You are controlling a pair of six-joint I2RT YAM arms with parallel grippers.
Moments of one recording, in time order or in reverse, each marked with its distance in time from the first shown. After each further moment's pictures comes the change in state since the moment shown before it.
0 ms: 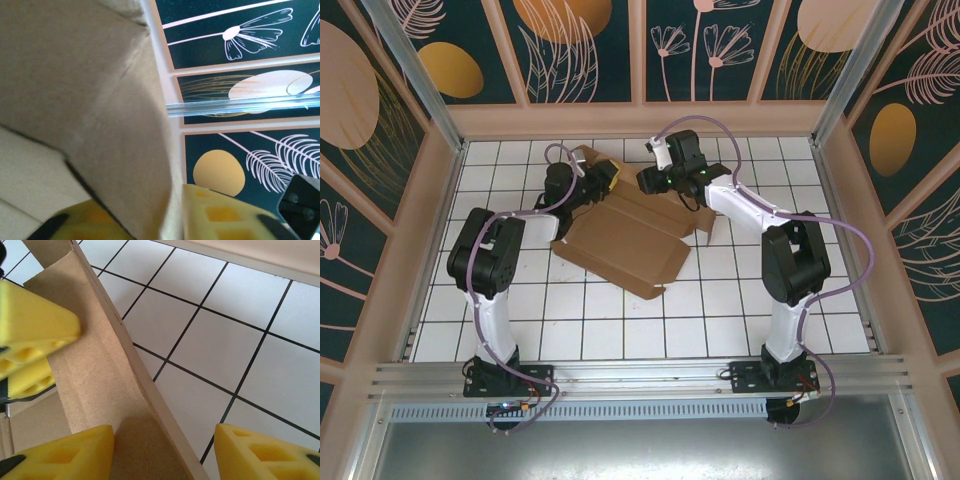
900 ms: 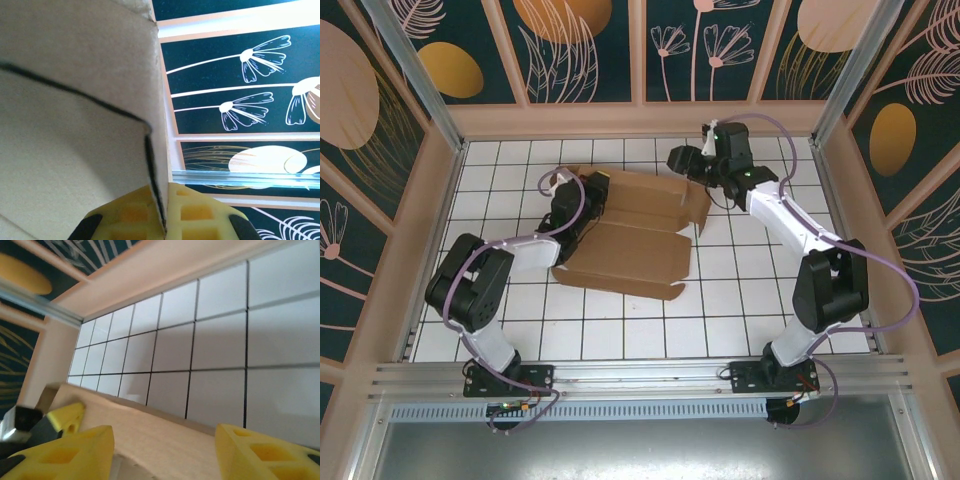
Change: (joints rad) left arm -0.152 -0.272 -0.235 -0.050 -0.567 -0.110; right arm -0.156 -0.252 -0.176 0.047 -0.165 0.605
